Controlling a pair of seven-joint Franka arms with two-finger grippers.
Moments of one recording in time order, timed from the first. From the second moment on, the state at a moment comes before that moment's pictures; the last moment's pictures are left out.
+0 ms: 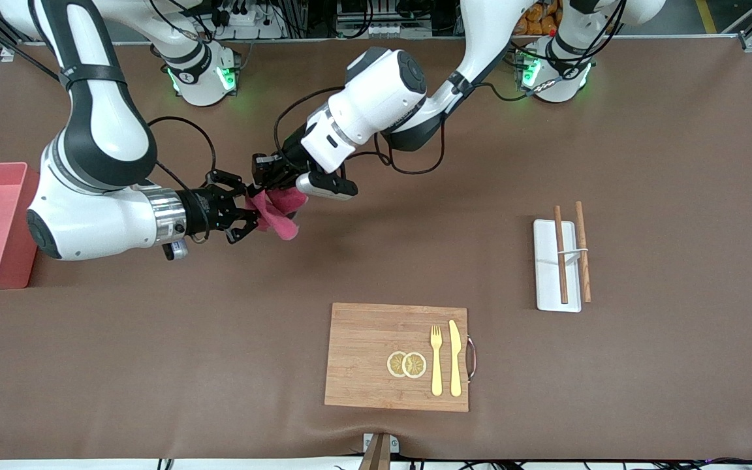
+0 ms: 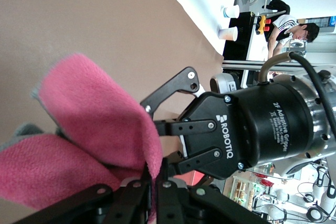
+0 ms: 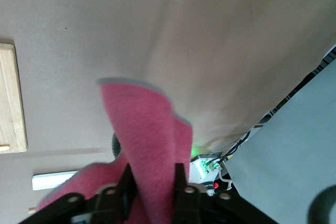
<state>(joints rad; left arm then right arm) -0.73 0.65 -0.30 -1.36 -0.57 2.90 -0.78 0.22 0.37 -0.01 -1.59 0.73 1.55 1.40</state>
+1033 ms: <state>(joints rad) -0.69 0.65 -0.15 -1.39 -0.41 2.92 -0.77 0.33 0.38 -0.01 -1.59 0.47 1.66 1.18</state>
